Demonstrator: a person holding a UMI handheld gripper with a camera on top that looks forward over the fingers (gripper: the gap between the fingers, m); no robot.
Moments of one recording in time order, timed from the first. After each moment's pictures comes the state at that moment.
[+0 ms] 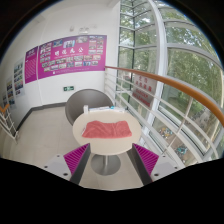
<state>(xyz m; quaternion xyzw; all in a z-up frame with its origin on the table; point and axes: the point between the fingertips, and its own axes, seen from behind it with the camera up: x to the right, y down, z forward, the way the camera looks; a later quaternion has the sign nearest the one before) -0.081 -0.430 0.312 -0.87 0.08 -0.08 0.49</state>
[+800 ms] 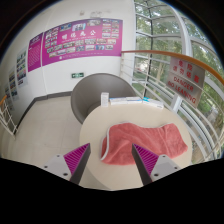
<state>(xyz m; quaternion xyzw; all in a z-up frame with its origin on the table) -0.188 -0.092 0.085 -0.89 0.04 -0.04 0.45</state>
